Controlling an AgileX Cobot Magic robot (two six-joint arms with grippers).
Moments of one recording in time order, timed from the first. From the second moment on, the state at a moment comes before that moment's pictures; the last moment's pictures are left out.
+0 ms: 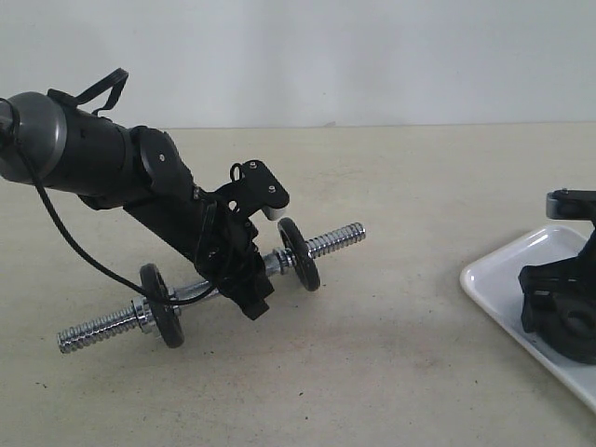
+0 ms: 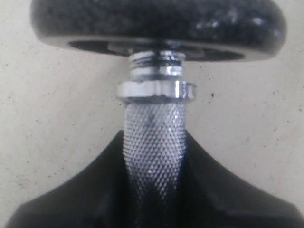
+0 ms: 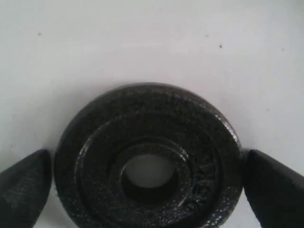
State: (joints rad) left arm -0.50 2.03 -1.16 -0.55 0.45 1.02; right arm -0.05 1.83 -0.88 0.06 0.62 -0.04
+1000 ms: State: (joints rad) left arm -0.50 2.03 -1.16 -0.56 0.45 1.02; right arm -0.05 1.83 -0.88 0.07 0.63 -0.05
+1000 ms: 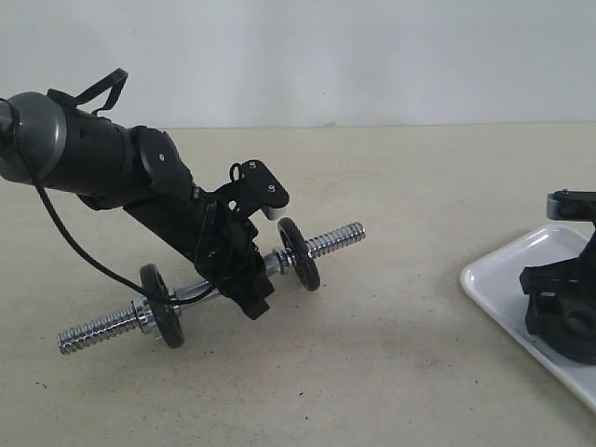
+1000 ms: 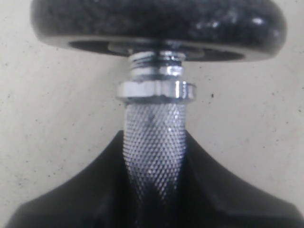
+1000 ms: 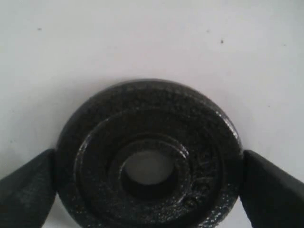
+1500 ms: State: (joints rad) left arm -0.50 2.03 -1.16 -0.56 0.45 1.02; right arm -0.06 1.83 -0.88 0.13 0.58 -0.23
